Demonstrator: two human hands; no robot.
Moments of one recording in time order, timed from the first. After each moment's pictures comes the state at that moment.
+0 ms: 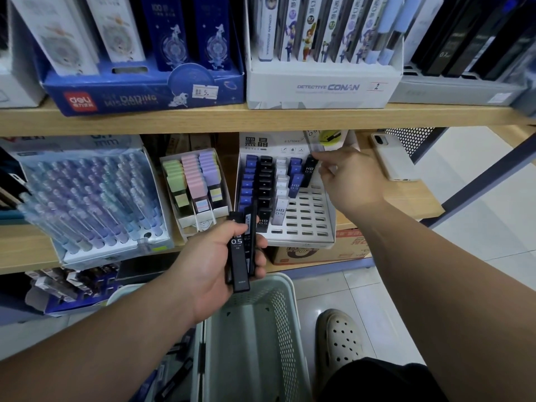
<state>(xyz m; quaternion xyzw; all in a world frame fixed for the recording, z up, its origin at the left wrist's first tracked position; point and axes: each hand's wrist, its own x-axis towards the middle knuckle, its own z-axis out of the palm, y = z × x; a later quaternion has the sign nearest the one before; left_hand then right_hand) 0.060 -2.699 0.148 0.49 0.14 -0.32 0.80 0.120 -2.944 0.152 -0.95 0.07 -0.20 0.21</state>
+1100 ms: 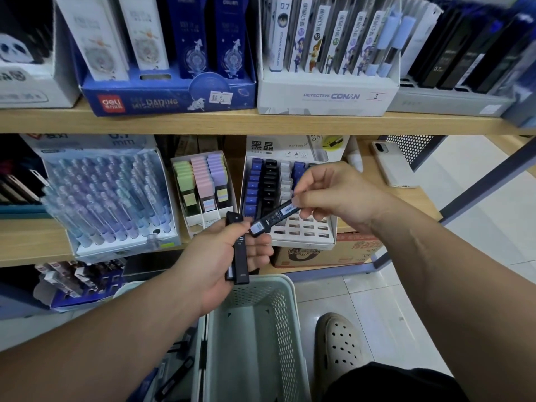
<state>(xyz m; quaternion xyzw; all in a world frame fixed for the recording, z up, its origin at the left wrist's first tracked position) 0.058 -2.695 0.143 0.49 0.15 -0.26 0.82 0.084 -2.911 0.196 -0.79 0.01 0.12 0.60</state>
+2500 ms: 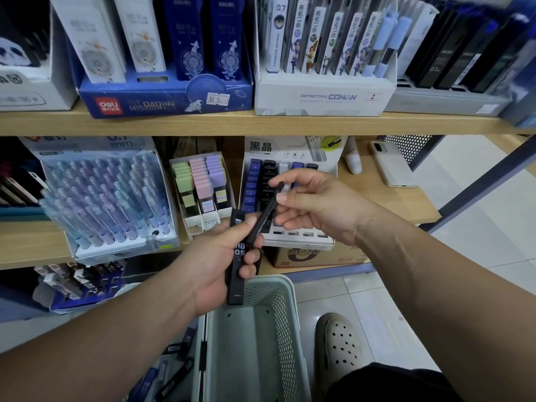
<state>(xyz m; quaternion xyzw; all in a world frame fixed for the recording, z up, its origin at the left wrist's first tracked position) 0.059 -2.694 0.146 0.47 0.11 -0.32 0.81 0.080 -2.892 0.186 -0.68 0.03 0.17 0.71</state>
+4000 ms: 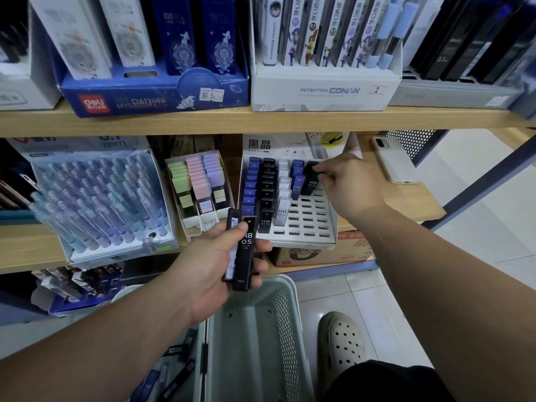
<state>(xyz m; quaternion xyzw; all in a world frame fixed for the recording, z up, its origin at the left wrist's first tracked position) 0.058 -2.690 0.147 0.51 0.14 -0.32 0.79 0.115 -2.944 0.149 -0.96 0.05 -0.17 0.21</state>
